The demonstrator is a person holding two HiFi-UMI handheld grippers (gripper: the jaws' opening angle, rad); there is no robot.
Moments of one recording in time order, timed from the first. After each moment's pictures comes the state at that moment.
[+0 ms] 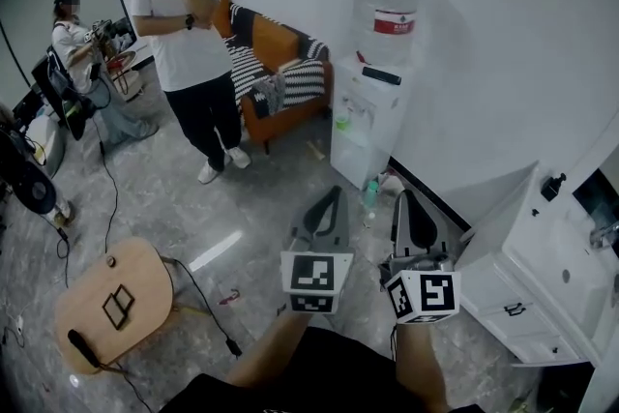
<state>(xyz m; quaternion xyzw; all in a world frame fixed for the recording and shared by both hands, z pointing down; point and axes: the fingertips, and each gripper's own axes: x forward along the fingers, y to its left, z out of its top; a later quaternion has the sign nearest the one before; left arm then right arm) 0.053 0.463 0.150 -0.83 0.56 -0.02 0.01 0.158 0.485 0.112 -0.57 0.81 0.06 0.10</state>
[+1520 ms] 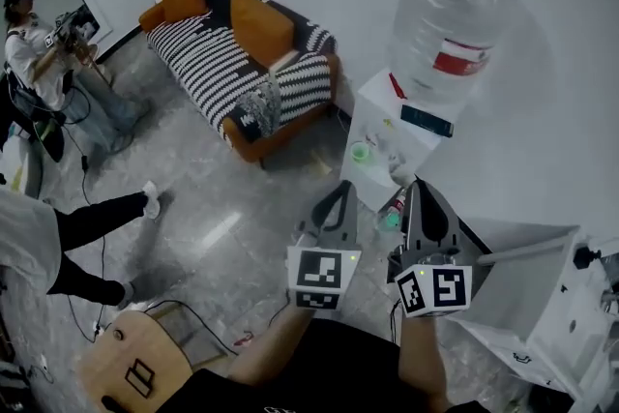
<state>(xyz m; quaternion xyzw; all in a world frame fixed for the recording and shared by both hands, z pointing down) -0.034 -0.004 0.200 -0.85 0.52 -0.07 -0.06 0.068 0.012 0.146 -0.60 0.80 0.00 0.06</state>
